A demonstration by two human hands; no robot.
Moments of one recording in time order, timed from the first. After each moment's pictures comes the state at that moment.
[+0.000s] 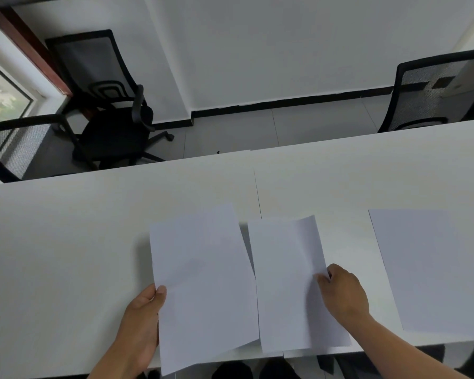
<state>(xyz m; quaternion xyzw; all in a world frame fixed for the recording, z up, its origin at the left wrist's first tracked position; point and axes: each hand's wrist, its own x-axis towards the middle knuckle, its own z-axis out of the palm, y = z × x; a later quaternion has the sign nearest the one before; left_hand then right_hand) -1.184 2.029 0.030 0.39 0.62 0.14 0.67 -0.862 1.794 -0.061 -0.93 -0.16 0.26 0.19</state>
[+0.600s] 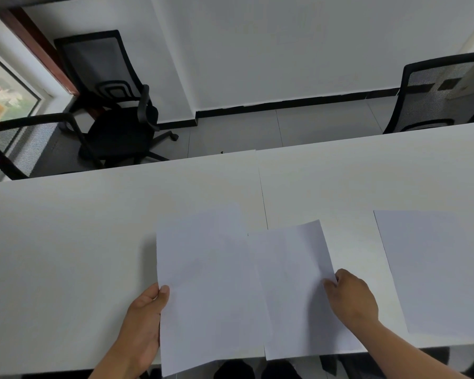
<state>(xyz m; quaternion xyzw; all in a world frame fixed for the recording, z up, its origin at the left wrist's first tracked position) -1.191 2.027 0.037 0.38 0.61 0.14 0.68 -0.865 1.786 -0.058 -0.94 -0.15 0.27 0.13</state>
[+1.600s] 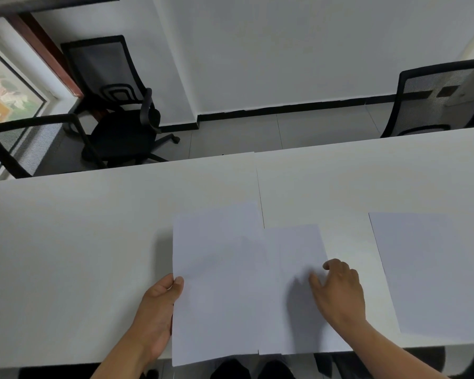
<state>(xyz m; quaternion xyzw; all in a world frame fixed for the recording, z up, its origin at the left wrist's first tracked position) -1.163 2.010 0.046 0.39 0.59 0.13 0.69 -0.882 1.794 -0.043 -0.94 -0.22 0.16 0.20</state>
